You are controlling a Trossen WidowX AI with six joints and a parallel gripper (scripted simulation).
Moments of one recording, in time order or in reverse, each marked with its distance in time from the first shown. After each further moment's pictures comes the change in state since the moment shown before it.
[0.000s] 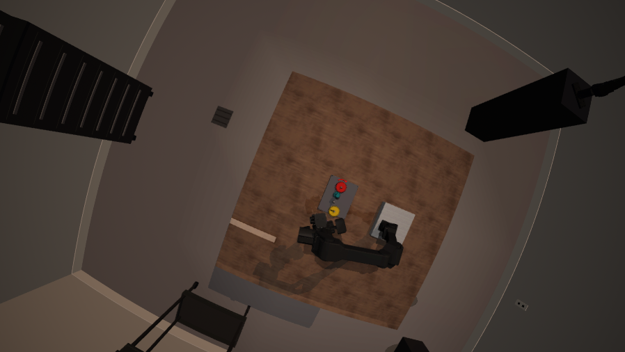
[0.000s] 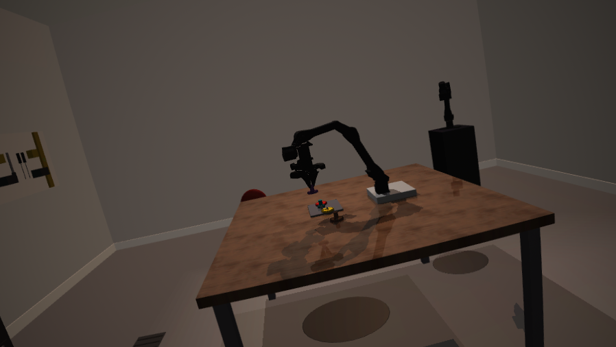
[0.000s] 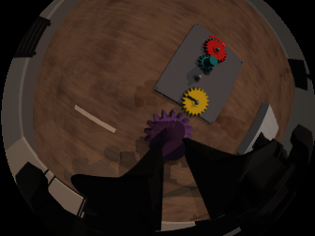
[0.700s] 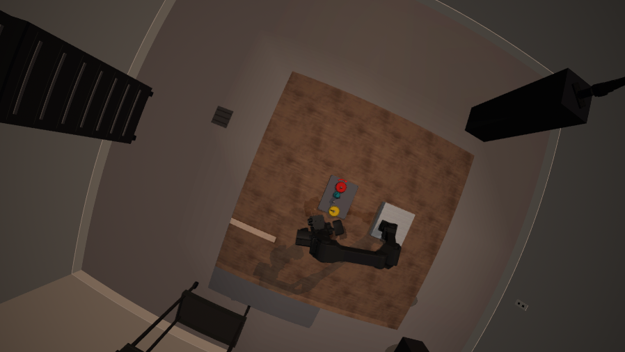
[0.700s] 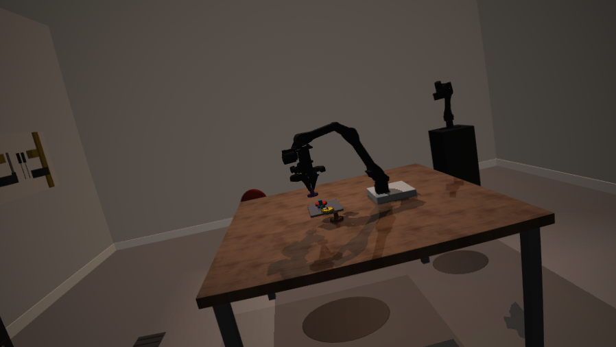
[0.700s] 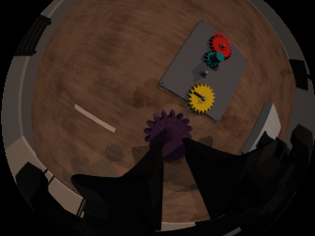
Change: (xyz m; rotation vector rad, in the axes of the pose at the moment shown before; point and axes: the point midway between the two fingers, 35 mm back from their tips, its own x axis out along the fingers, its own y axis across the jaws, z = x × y) arm 0.011 0.011 -0.009 -0.005 0.001 0.001
